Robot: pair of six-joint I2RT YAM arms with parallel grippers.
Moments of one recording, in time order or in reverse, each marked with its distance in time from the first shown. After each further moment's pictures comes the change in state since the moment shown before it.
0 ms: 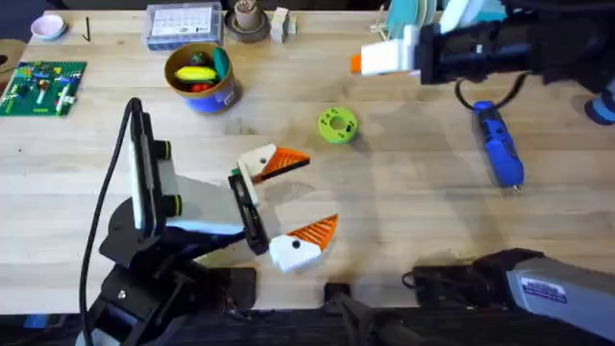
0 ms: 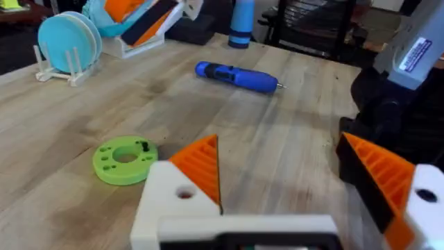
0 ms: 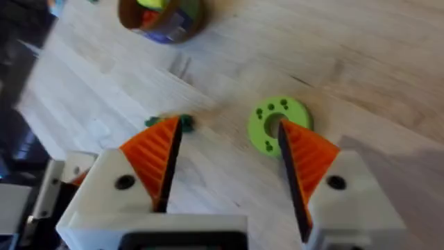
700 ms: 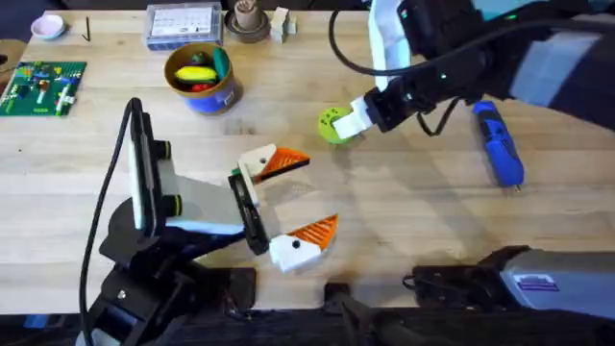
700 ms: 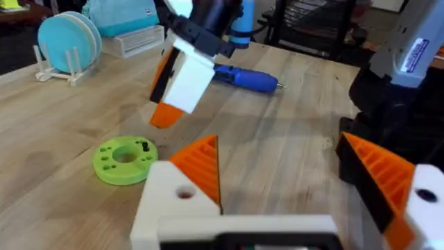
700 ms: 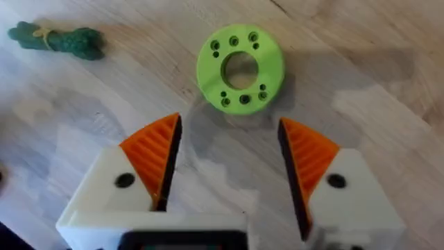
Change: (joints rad) left arm 0.000 0.000 0.000 0.000 0.000 0.000; right arm 0.219 0.172 0.008 -0.149 0.393 -0.243
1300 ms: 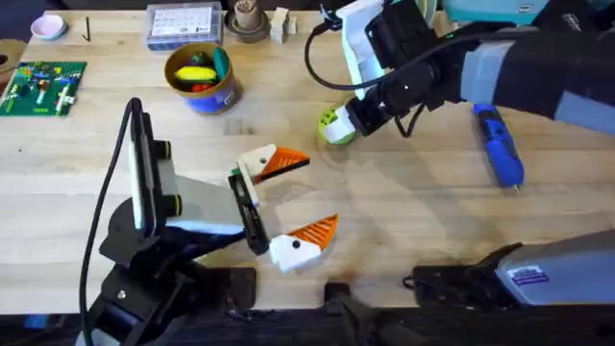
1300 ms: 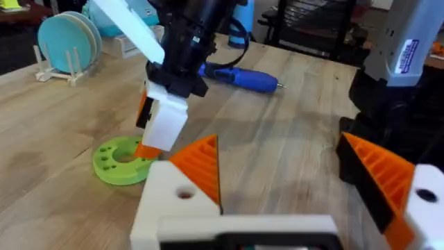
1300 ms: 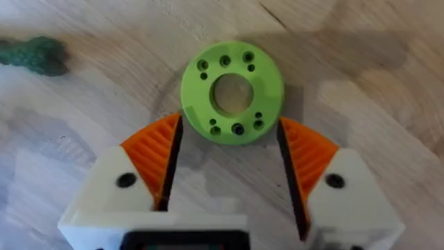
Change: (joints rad) left arm 0.000 0.000 0.000 0.000 0.000 0.000; right arm 0.044 0.148 0.000 0.116 0.076 -0.008
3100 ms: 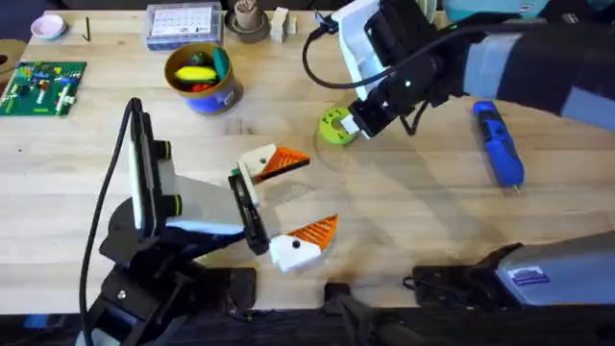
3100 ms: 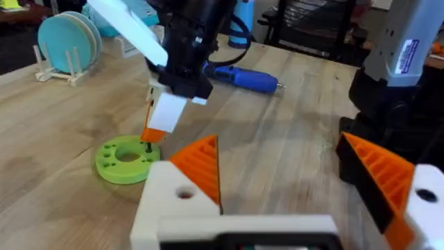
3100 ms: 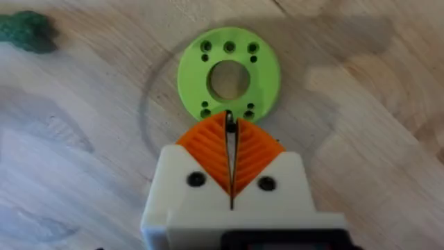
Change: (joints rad) left arm 0.000 0.000 0.000 0.000 0.000 0.000; right arm 0.008 -0.006 0.038 -0.097 0.036 -0.052
